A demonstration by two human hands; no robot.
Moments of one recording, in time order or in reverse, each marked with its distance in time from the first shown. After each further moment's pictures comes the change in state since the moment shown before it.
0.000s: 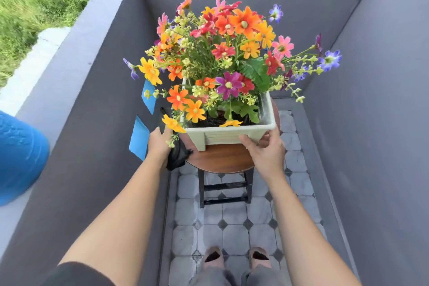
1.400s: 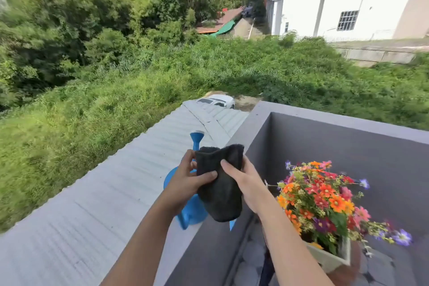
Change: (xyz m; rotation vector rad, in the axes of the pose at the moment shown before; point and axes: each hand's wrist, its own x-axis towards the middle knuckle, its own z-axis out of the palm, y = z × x) left_hand -0.248 0.171 -0.271 -0.384 -0.083 0.408; right_hand -0.073 -0.318 0.134 0.524 -1.006 0.167
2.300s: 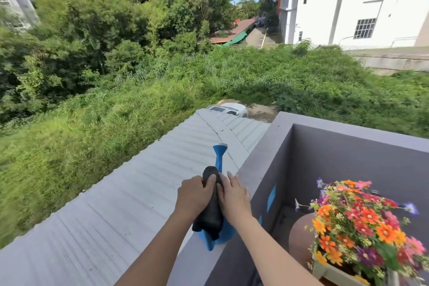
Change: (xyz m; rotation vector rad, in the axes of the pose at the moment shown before) left_hand 0.039 -0.024 -0.055 1.056 0.435 -0.092; right_hand 0.071 0.085 0.067 -1.227 0.079 -0.042
